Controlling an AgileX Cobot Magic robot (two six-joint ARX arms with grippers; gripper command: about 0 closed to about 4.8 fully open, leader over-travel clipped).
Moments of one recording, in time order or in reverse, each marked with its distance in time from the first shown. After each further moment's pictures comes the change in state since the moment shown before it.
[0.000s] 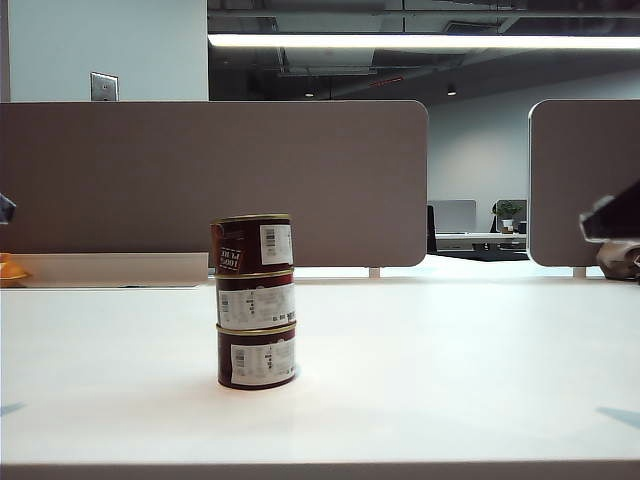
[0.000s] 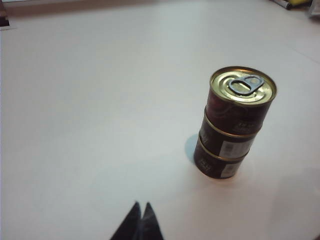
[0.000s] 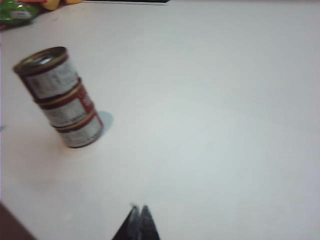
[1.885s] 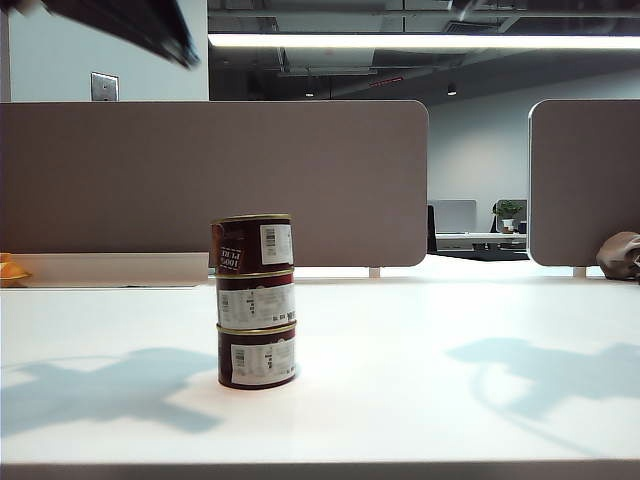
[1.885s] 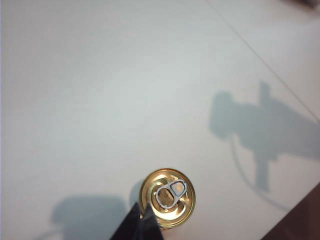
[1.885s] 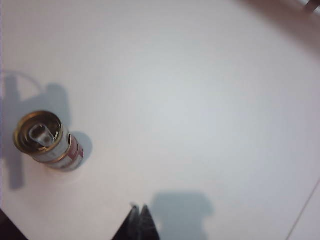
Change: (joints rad) left arm 0.000 0.851 0.855 -0.301 0.156 -0.072; right arm -0.004 0.931 1.286 -0.795 0.036 -0.319
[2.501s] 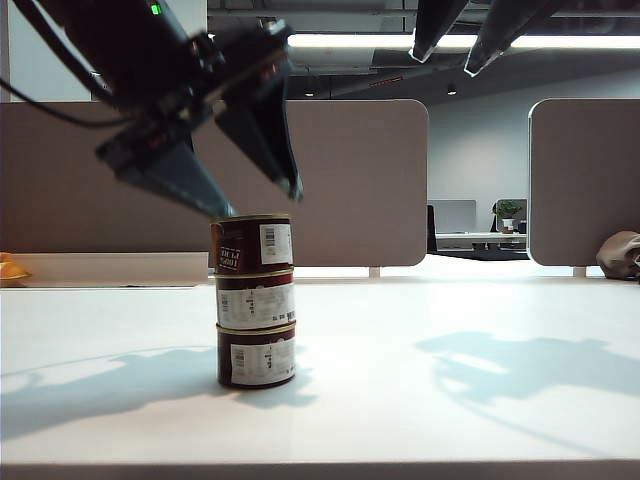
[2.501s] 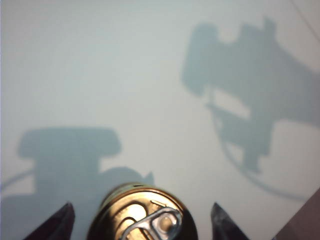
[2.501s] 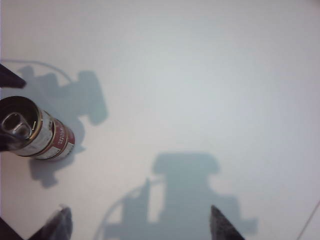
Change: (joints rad) left arm 0.000 0.344 -0.023 0.150 0.121 -0.042; right arm 0.003 0.123 0.005 -0.011 0.020 0.039
